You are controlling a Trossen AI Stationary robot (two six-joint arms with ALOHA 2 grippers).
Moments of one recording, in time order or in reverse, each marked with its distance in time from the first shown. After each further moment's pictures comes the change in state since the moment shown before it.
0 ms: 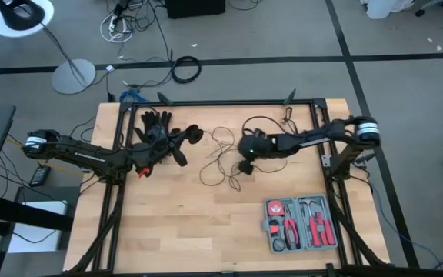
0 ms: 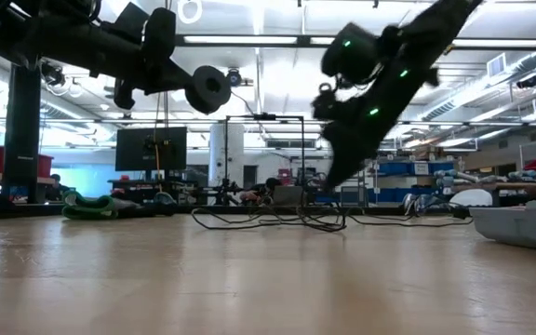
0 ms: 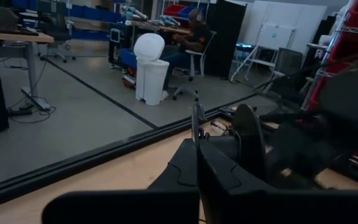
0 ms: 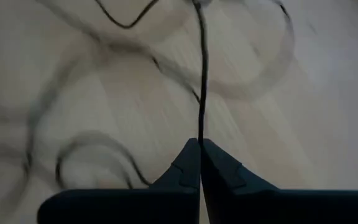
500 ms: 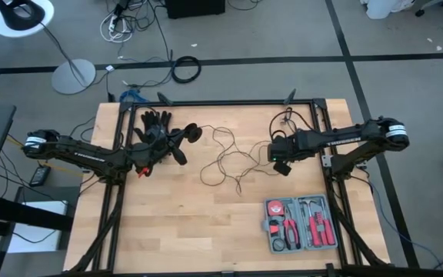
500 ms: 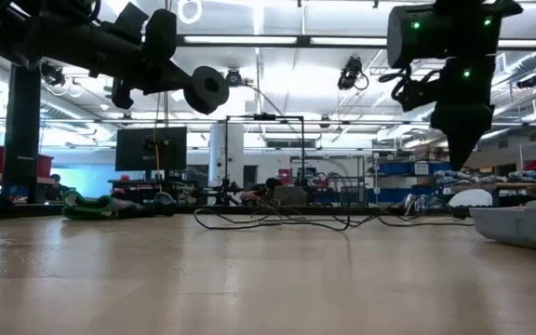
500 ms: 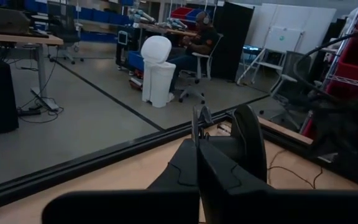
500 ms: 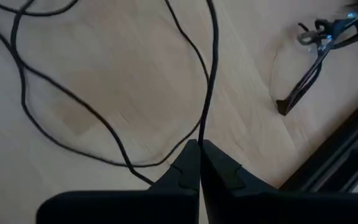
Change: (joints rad) left arm 0.000 0.000 0.000 0.004 -0.026 0.000; right arm 0.079 -0.283 0.000 -0.877 0.104 0.360
